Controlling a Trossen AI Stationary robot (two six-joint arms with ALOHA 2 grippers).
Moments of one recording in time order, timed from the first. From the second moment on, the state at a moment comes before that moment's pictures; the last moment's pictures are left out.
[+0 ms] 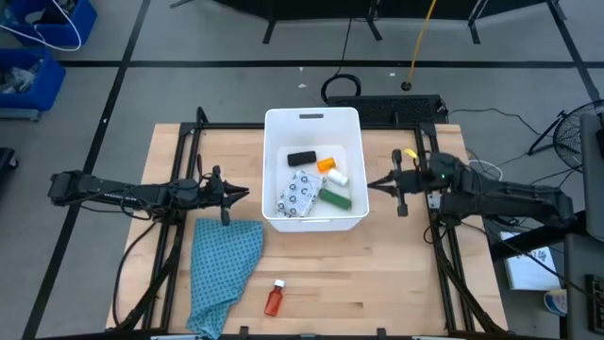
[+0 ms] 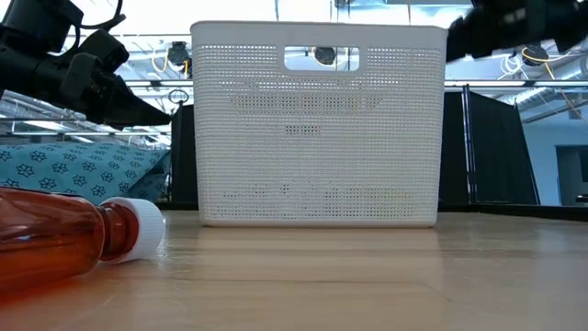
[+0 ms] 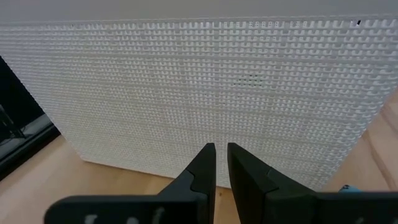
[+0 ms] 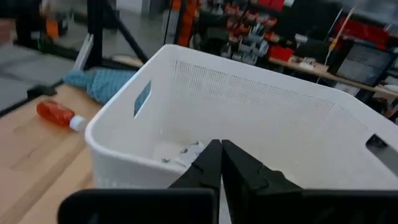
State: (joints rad) left arm -0.02 0.56 0.09 0.23 -0.27 -0.03; right arm -0.25 0.57 0.42 0.00 -0.29 -0.29
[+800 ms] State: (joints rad) left arm -0.02 0.56 0.10 0.36 -0.24 -0.06; right arm -0.28 0.45 0.02 0.53 -0.45 -0.14
